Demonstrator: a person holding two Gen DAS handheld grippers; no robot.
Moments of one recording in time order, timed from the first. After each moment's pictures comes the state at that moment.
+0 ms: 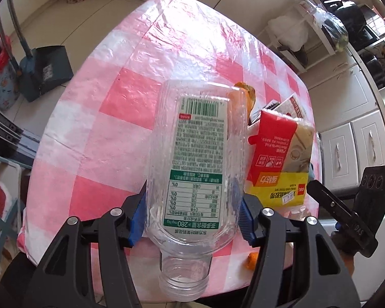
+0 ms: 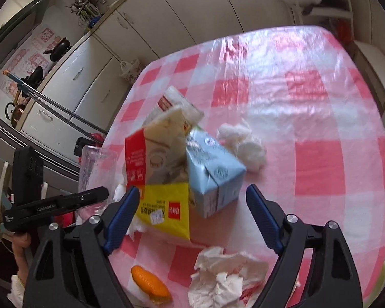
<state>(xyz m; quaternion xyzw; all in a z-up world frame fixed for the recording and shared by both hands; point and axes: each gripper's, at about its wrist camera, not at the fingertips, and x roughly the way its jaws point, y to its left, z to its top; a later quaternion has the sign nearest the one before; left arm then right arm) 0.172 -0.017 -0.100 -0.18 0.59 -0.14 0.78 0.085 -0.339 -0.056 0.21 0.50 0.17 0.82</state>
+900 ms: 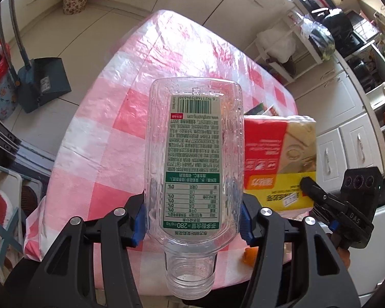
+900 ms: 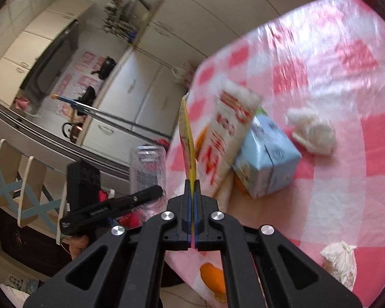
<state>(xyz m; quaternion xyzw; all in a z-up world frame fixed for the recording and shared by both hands) 0.157 0.010 -0.077 -0.21 0.54 -0.17 0.80 0.084 -0.334 -0.039 0.34 0.42 0.30 0.78</state>
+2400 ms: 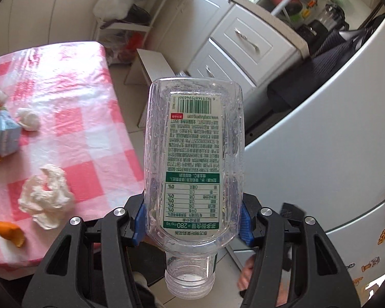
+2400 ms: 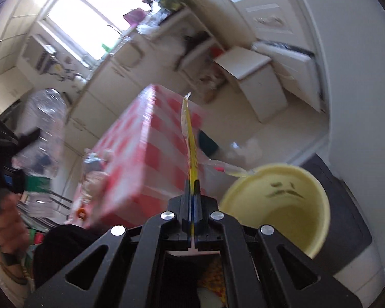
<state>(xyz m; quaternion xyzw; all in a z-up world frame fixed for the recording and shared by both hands) -0.020 -0.319 0.001 -0.05 0.50 -0.45 0.74 -0.170 -0.552 -0.119 0.37 0.34 -0.06 0.86</state>
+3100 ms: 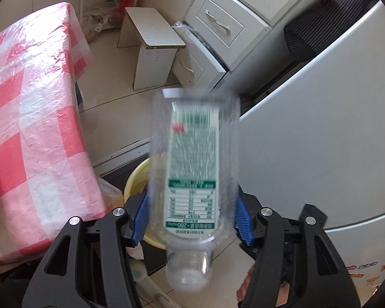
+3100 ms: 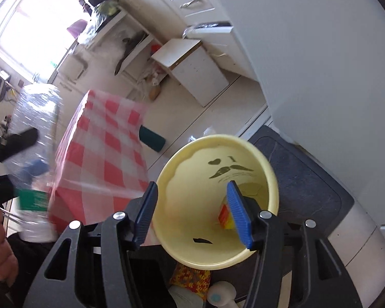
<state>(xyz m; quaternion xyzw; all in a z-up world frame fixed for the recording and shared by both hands) -0.056 -0.436 -0.082 0.05 0.56 -0.42 0.71 -0.222 -0.589 -0.173 0.42 0.34 -0.17 0.83</state>
